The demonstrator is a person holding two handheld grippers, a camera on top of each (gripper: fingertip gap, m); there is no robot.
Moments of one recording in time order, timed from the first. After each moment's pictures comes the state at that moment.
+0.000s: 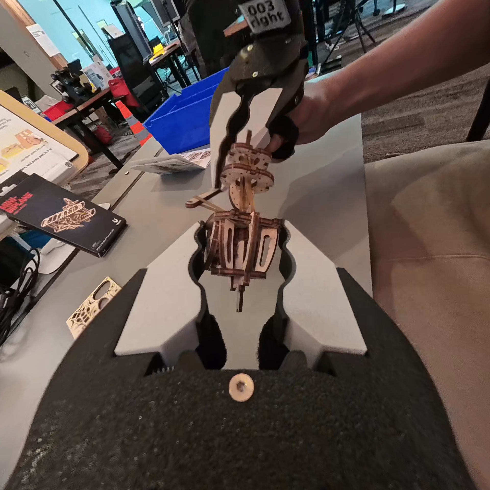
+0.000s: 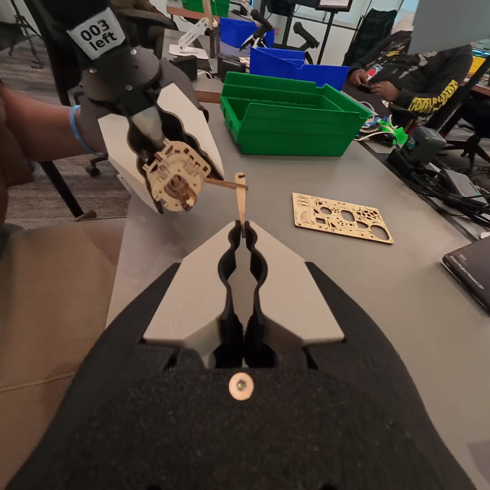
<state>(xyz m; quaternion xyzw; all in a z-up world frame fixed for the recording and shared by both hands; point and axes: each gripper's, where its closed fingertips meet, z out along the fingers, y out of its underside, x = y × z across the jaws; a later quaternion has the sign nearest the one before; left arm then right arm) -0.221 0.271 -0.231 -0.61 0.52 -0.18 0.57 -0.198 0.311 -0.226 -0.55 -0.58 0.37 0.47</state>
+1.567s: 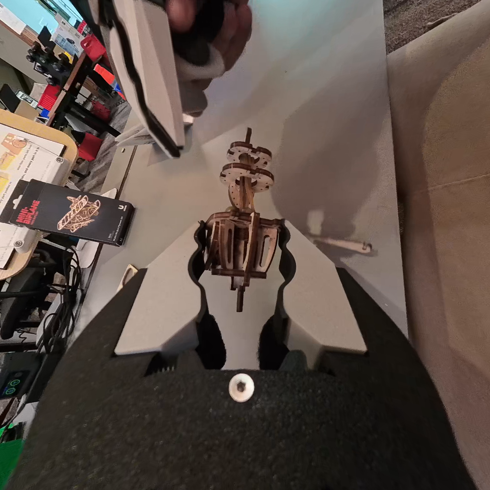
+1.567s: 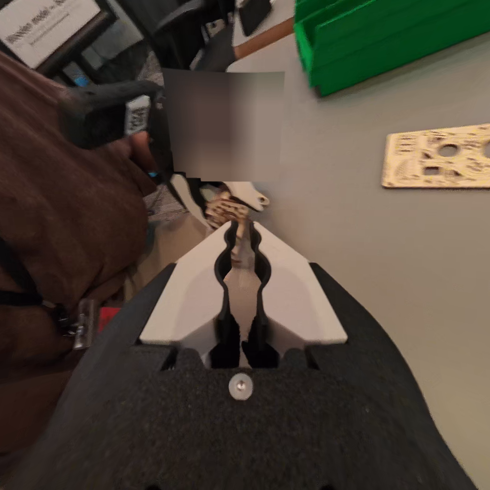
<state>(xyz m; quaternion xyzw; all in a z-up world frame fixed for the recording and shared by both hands) -0.219 0.276 -0.273 -0.60 0.61 -0.04 0.51 -0.201 0.295 -0.219 -0.61 -0.59 0.49 0.19</state>
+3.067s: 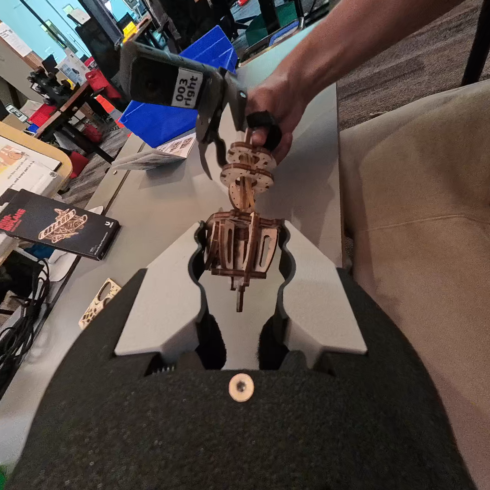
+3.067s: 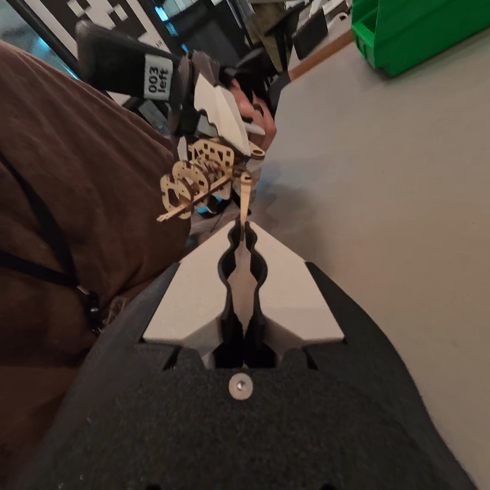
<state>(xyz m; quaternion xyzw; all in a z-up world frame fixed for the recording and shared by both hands) -0.216 0.239 -0.245 -0.60 0.58 -0.13 0.54 -0.197 0.251 -0.260 -0.56 -0.53 0.62 0.15</state>
